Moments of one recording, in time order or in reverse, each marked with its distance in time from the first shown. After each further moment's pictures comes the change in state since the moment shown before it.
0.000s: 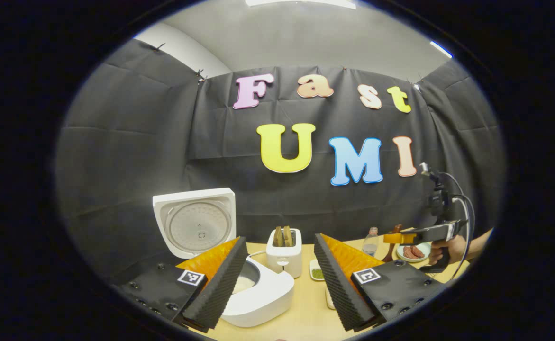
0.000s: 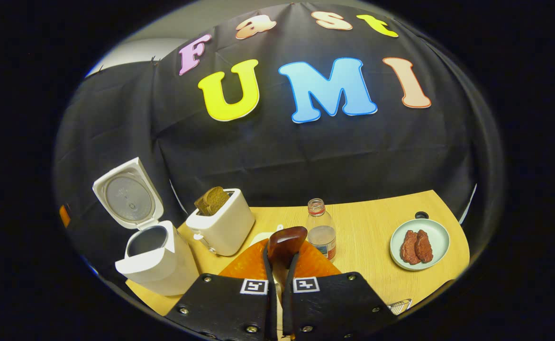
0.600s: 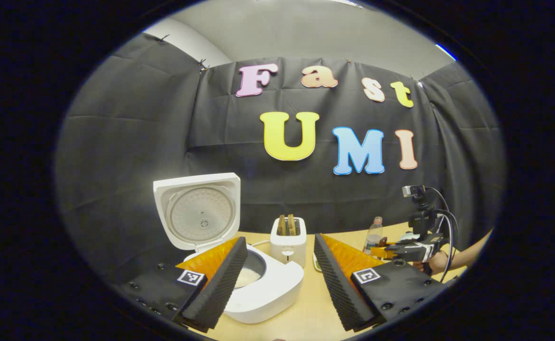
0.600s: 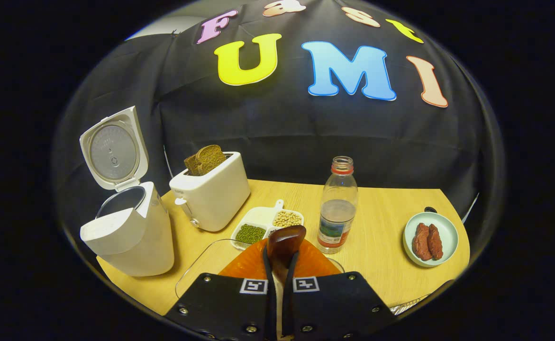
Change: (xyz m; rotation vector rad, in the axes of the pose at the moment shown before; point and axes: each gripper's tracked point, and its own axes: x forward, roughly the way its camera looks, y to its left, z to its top) left arm 0.004 0.025 -0.031 -0.015 0.067 -0.011; right arm 0.038 0.033 -0.071 -0.064 0.087 0.015
